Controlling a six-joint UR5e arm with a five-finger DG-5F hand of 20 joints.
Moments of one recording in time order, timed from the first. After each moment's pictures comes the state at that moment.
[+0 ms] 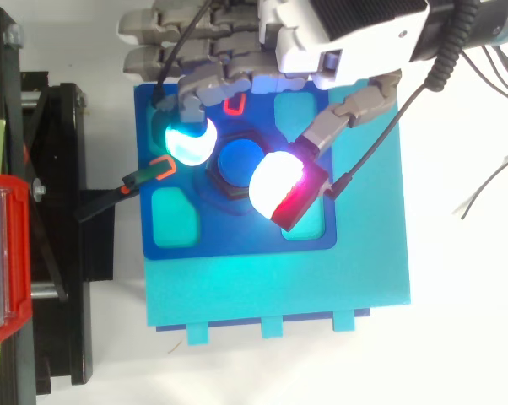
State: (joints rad) arm -0.14 -2.32 -1.22 -2.60 -2.02 -1.01
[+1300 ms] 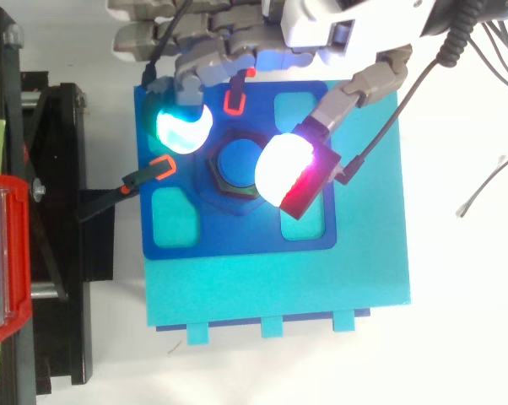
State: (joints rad) arm -0.16 -2.32 -1.18 -2.60 -2.07 -1.00
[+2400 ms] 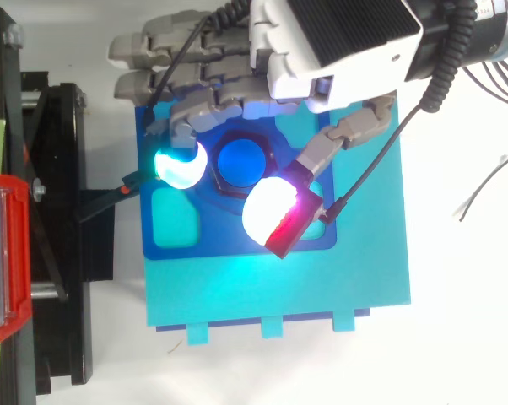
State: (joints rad) arm -0.12 -2.32 -1.20 -2.64 -2.02 -1.02
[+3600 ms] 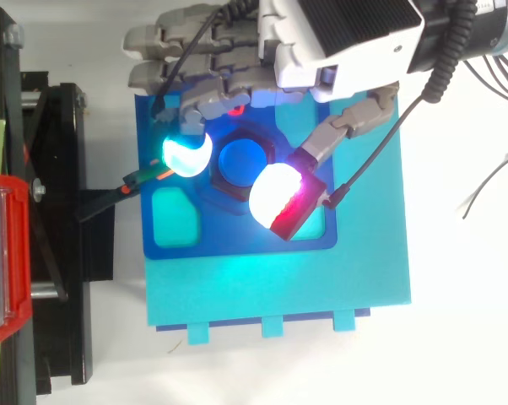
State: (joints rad) arm -0.13 -2.32 -1.22 -2.64 -2.02 -1.02
